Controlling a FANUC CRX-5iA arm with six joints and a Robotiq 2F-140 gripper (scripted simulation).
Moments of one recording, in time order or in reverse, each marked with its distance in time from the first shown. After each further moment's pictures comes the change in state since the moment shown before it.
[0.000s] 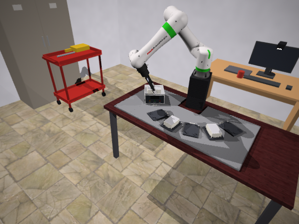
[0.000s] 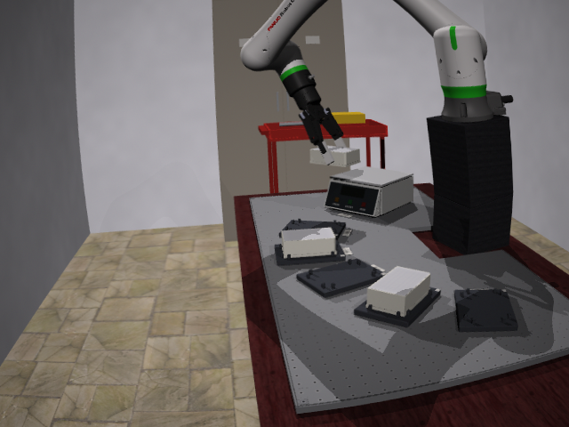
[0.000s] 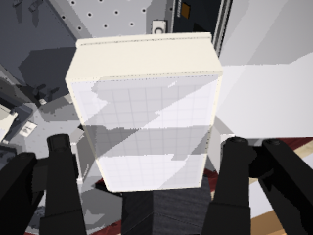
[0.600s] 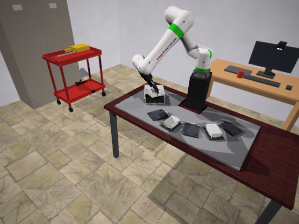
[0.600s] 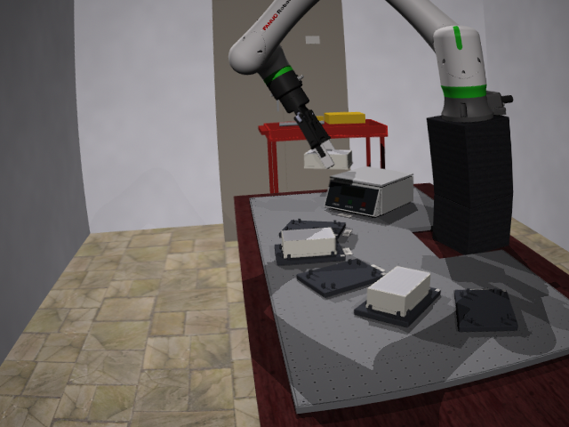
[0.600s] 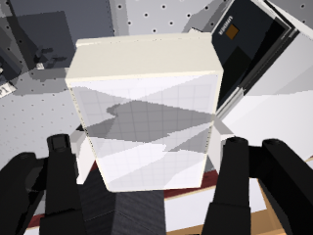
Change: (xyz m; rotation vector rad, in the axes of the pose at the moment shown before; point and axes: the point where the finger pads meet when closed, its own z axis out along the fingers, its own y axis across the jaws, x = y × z) arm -0.009 -0.051 0.006 -0.193 -0.001 -0.336
